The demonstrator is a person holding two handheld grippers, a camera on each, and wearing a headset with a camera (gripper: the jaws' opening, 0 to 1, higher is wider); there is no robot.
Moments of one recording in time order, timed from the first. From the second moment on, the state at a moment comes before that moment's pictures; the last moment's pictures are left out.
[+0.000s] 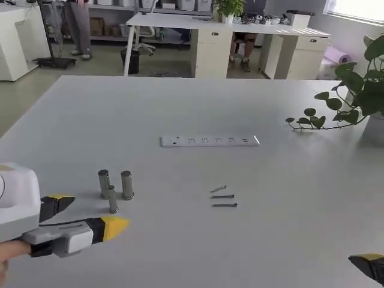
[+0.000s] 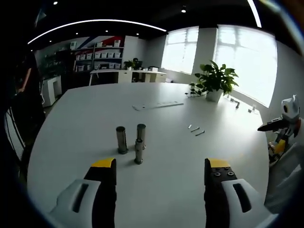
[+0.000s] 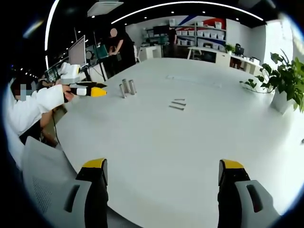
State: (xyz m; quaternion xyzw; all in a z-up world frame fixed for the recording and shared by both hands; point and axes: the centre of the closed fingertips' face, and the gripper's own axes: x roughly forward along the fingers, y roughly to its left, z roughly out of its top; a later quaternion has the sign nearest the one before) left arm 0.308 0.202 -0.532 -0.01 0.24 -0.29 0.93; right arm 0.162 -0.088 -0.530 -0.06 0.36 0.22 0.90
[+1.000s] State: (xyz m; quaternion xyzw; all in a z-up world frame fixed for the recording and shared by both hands) left arm 0.348 0.180 -0.571 -0.06 0.27 -0.30 0.91; right arm 0.164 -0.083 -0.537 -0.05 0.37 0.23 0.90
